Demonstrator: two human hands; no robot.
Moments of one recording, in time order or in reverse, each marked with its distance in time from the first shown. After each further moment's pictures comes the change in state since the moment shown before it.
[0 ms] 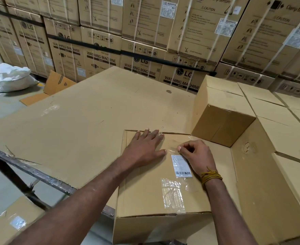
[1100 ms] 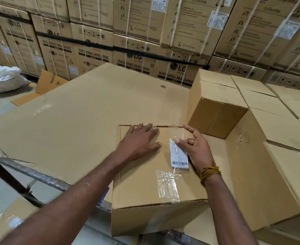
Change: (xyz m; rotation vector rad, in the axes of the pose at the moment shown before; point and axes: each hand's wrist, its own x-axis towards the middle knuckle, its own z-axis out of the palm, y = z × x) left_hand -0.005 0.004 -0.004 -0.056 0.036 0.000; right_hand -0.020 -0.004 -0.009 0.565 -0.073 0.117
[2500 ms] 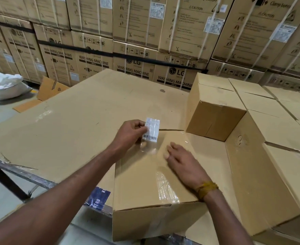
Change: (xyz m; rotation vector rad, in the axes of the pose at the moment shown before) left_hand -0.010 -0.007 -0.031 -1.098 0.240 -0.205; right_hand -0.036 -0.012 0.014 -0.706 -0.294 -0.088
